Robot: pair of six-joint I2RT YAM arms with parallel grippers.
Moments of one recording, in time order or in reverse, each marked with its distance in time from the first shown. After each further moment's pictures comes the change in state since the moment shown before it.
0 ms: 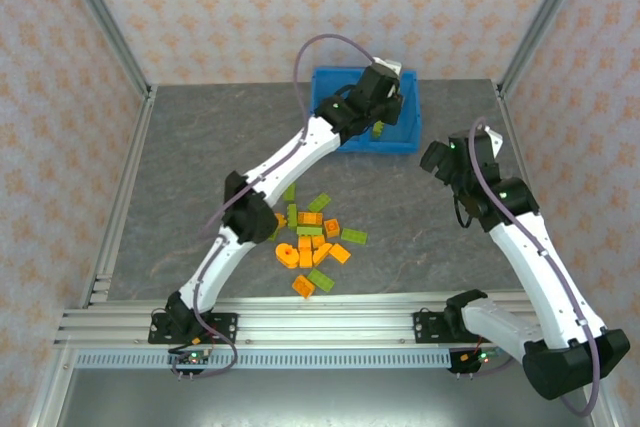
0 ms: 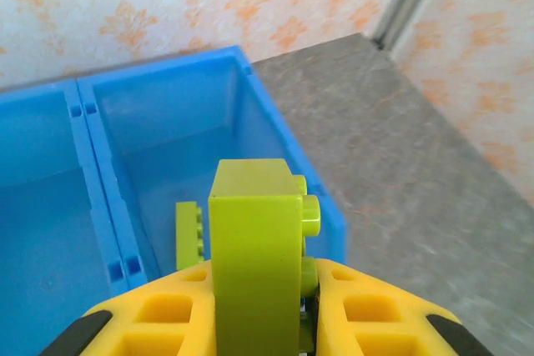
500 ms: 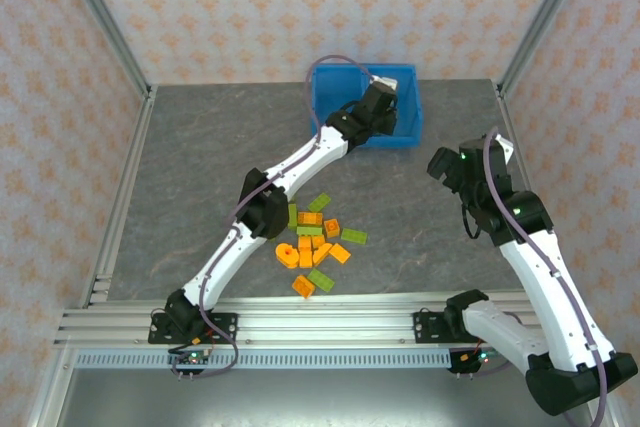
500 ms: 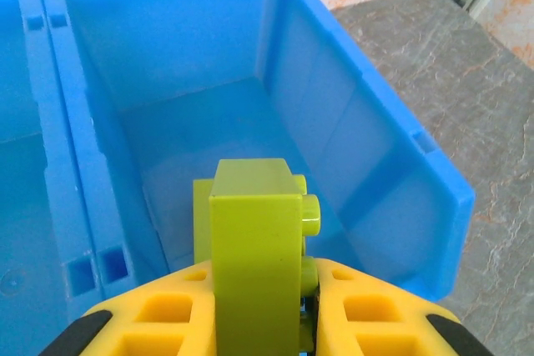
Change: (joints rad) left arm 0.026 0.159 0.006 0.144 -0.034 0.015; right arm 0.000 -0.088 0.000 -0.058 0.004 0.005
